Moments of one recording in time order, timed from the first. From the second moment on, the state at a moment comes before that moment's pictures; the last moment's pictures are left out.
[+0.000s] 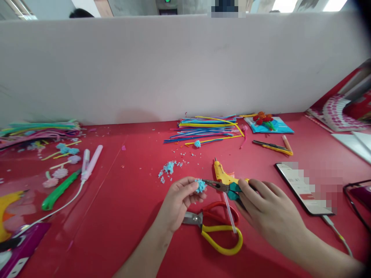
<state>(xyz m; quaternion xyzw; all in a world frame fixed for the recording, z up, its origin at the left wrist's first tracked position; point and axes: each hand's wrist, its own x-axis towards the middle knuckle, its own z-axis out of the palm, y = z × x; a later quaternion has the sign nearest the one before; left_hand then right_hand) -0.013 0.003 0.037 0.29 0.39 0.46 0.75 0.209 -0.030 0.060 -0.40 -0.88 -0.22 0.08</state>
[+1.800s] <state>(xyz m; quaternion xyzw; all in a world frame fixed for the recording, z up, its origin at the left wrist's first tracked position) -0.008 -0.001 0.034 0.30 0.41 0.51 0.69 0.204 -0.030 0.059 -0.43 -0.87 -0.21 0.09</state>
